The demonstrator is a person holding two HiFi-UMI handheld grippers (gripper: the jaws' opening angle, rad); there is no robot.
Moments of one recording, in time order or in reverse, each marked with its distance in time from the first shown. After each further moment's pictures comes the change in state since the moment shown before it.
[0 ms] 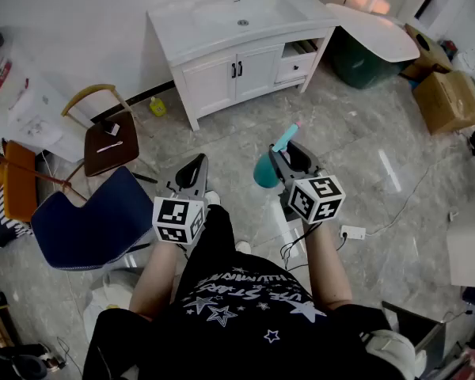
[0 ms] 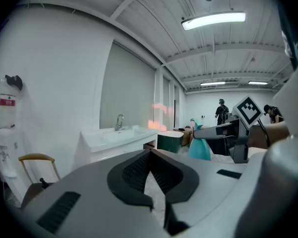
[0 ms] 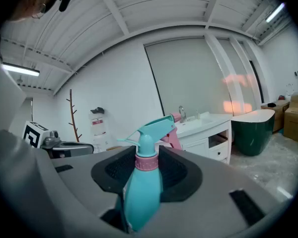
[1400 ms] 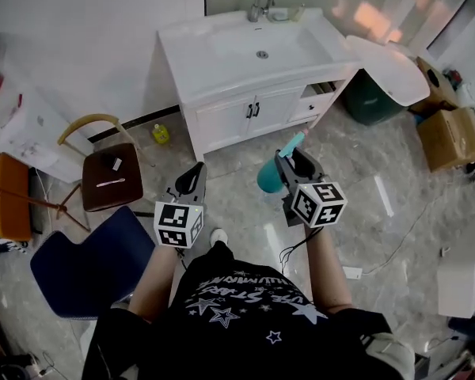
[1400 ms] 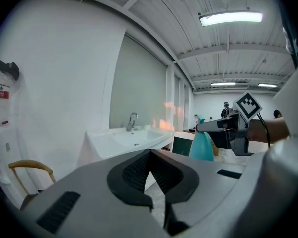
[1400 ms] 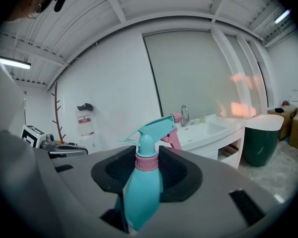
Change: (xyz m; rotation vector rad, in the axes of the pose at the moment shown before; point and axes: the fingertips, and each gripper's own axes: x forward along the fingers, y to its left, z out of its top) left arm 0.146 0.178 0.020 -0.050 0.015 0.051; right arm 0.224 -0.050 0.064 -0.032 0.032 -0.017
